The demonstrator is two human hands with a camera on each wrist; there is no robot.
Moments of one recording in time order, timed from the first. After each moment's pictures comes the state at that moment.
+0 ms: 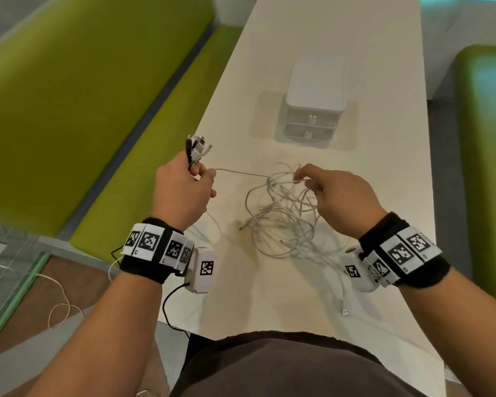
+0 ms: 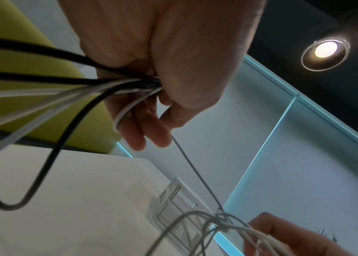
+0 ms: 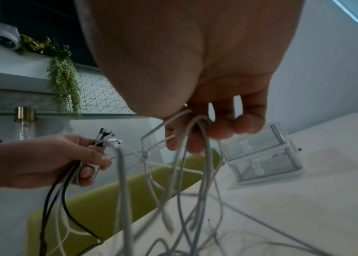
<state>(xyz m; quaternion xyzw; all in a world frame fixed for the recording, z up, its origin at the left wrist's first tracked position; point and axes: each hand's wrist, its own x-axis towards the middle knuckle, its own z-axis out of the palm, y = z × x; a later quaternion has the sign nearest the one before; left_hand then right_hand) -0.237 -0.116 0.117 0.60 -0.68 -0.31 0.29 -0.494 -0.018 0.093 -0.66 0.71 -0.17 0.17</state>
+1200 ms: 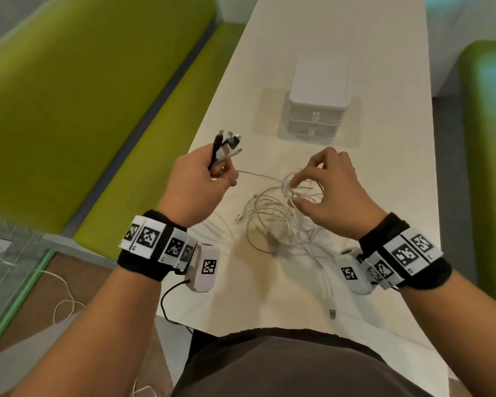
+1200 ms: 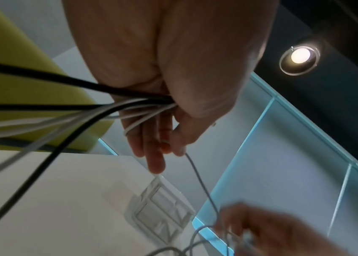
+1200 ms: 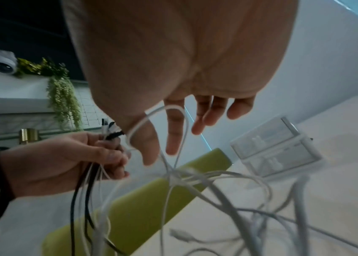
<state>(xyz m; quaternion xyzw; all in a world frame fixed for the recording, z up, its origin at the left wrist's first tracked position) -0.244 -0.111 0.134 0.47 -0.77 -0.33 0.27 -0.484 -0.016 0.092 -0.66 0.68 -0.26 0.17</state>
